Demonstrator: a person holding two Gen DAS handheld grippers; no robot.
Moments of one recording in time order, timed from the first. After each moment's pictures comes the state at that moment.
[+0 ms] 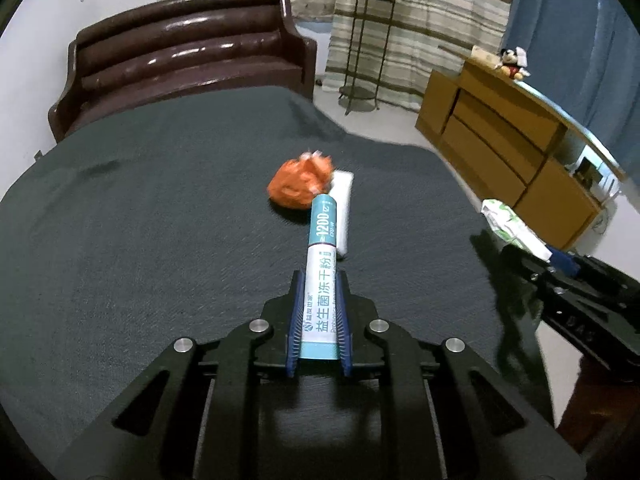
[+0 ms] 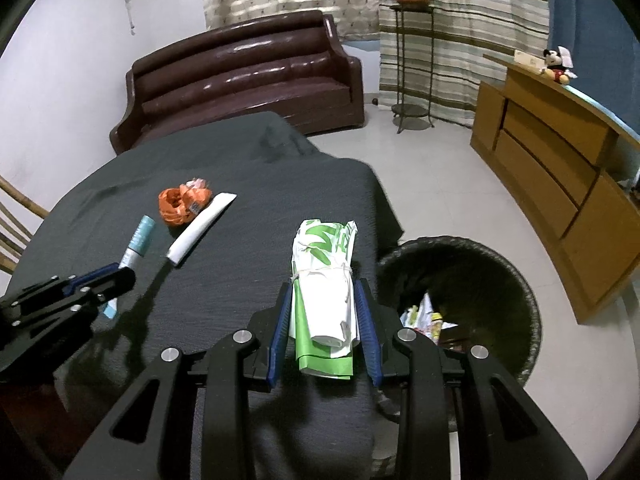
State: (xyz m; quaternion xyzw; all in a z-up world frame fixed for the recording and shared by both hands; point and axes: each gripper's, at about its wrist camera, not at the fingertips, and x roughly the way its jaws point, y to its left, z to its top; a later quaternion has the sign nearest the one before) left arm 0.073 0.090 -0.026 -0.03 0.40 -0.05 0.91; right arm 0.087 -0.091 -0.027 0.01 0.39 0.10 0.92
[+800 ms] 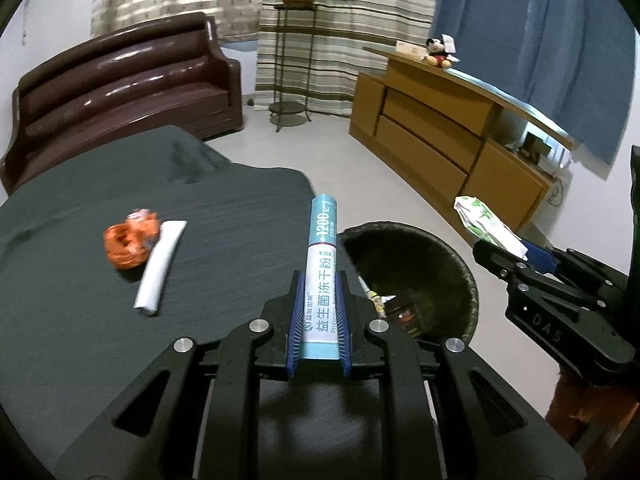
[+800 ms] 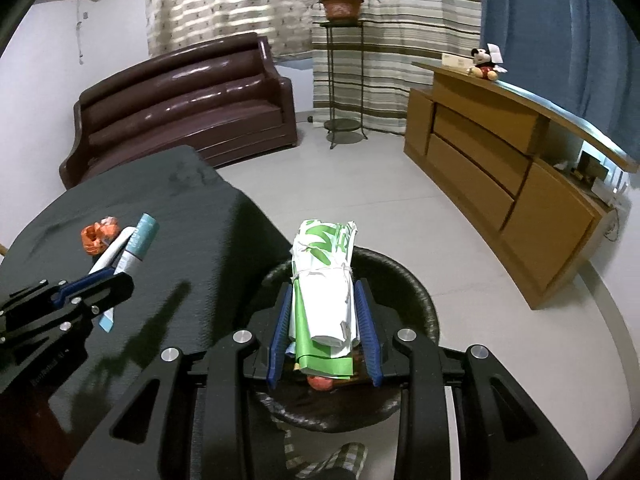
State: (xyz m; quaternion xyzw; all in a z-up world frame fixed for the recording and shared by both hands) left arm 0.092 -0.034 -0.019 0.01 0.37 -0.16 0.92; right arm 0.084 -0.184 -0.019 0.02 0.36 -0.01 0.93
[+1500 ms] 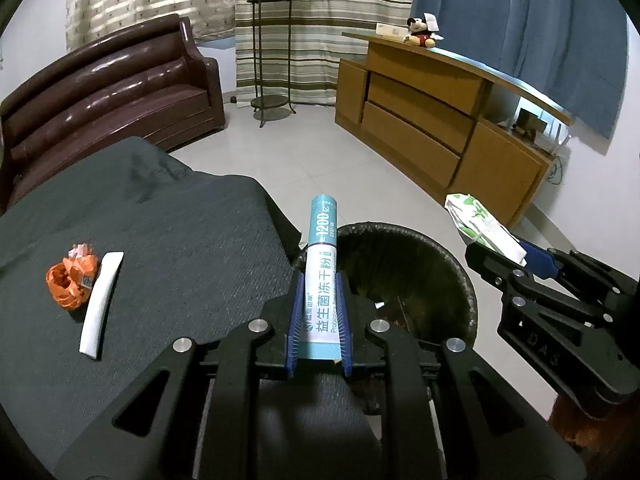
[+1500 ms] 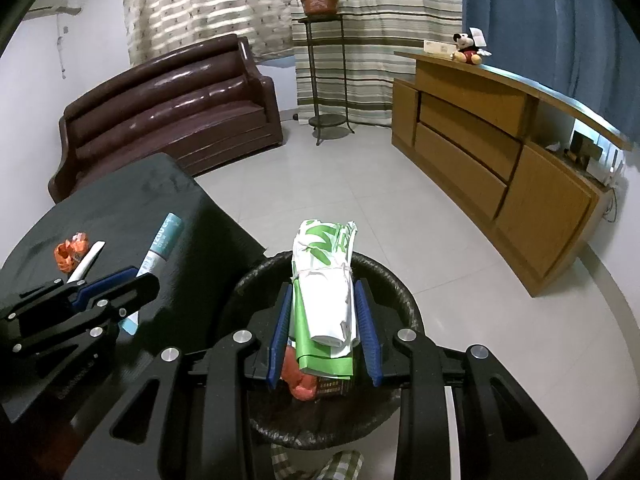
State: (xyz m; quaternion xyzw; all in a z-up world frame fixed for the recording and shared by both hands) left arm 0.125 -0.076 -0.035 0.05 0.38 -0.17 0.91; right arm 0.099 -0.210 -0.032 0.05 0.36 -0.03 0.93
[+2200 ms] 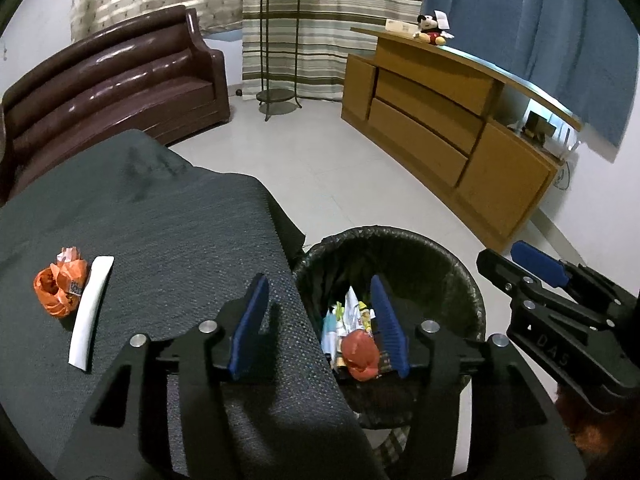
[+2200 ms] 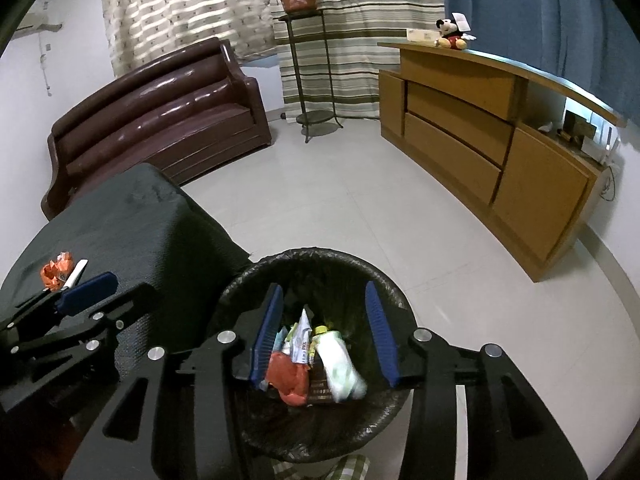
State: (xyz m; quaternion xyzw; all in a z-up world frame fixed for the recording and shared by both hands) left arm 0.141 -0.082 -0.038 0.04 0.39 -0.16 0.90; right arm 0.109 -0.222 -0.040 0.08 0.37 -0.04 0.92
